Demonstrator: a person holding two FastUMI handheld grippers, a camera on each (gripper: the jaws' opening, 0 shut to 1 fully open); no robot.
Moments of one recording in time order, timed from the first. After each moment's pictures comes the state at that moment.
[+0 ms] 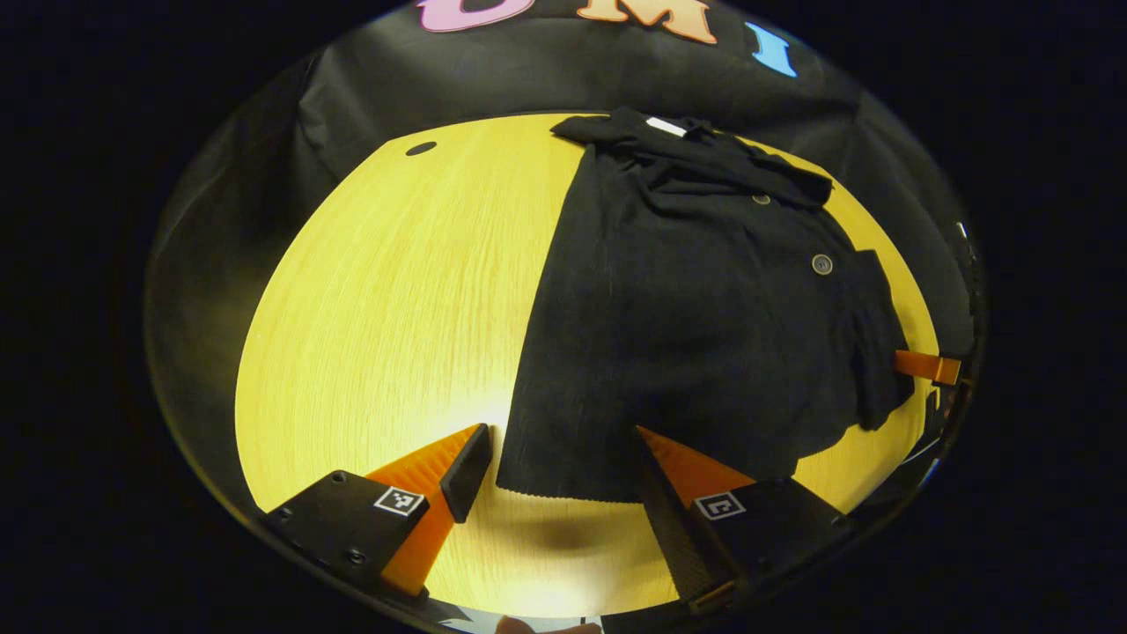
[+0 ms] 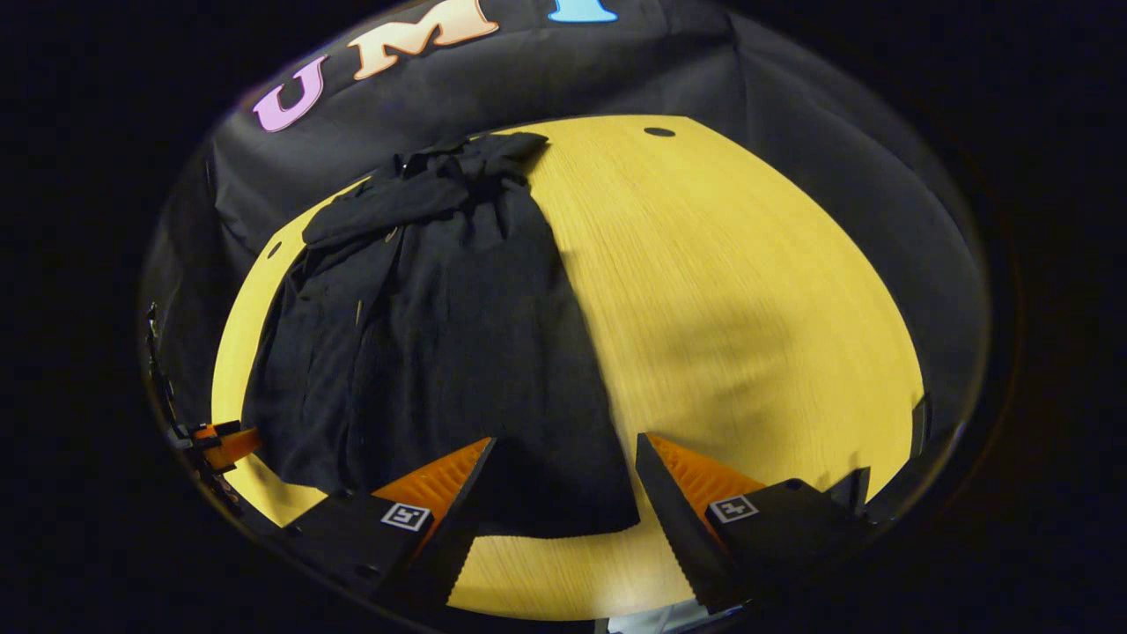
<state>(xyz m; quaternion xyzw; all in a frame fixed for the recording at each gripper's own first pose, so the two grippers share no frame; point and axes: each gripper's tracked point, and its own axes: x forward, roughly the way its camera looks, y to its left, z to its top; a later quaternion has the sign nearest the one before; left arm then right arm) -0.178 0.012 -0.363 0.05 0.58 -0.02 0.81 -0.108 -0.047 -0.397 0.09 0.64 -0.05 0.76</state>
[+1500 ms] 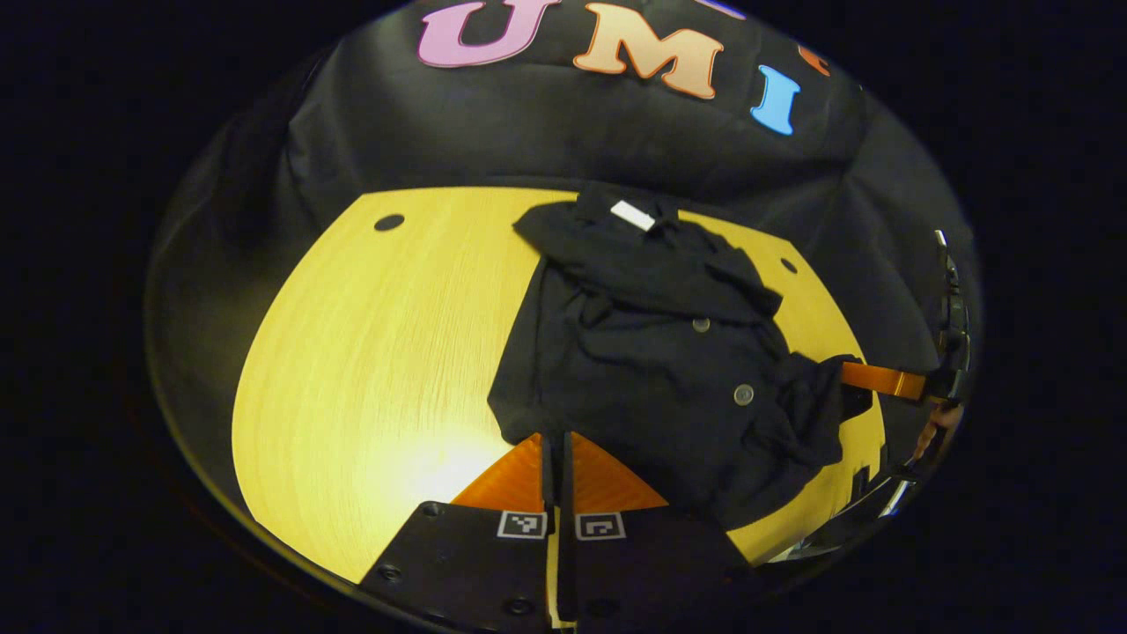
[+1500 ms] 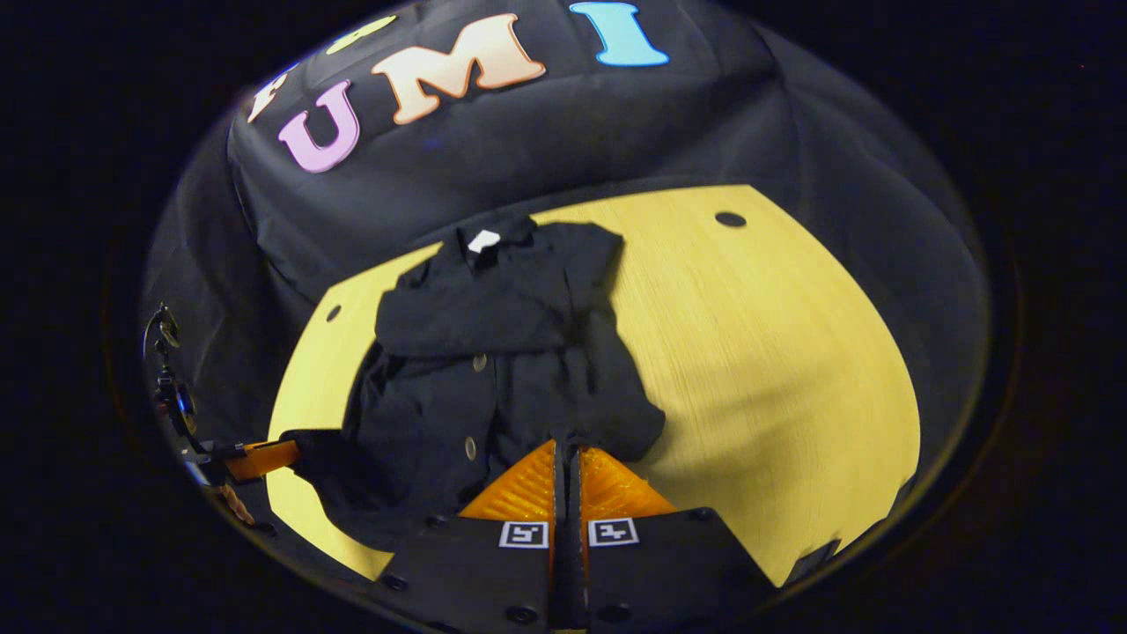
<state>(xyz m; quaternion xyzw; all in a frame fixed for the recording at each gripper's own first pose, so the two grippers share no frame) -0.049 -0.042 -0.282 -0.03 0.50 -0.06 0.86 0.048 -0.006 -0.318 0.12 0.55 0.03 0.83</state>
